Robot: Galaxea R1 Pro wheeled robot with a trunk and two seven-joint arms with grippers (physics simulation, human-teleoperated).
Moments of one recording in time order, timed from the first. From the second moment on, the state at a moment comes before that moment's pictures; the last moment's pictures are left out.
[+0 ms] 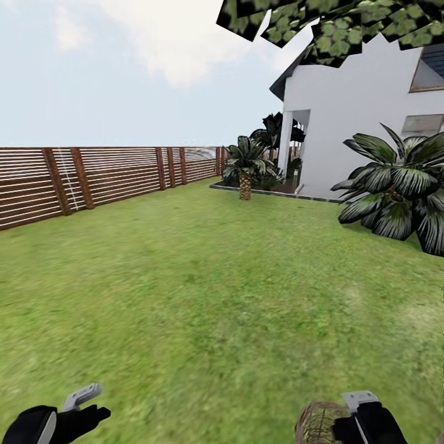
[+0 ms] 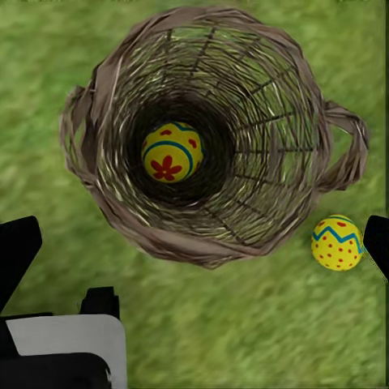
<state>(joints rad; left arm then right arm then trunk) -0.27 0.18 0.38 -0.87 0.05 0.78 -0.28 -0.19 -0.11 -0.16 -1.07 0.30 0.87 0.18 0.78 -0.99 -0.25</state>
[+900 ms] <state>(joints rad) -0.27 0.16 0.38 -0.87 0.05 0.78 -0.28 -0.19 -0.11 -0.16 -1.06 0.30 0.87 0.18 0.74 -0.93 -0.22</state>
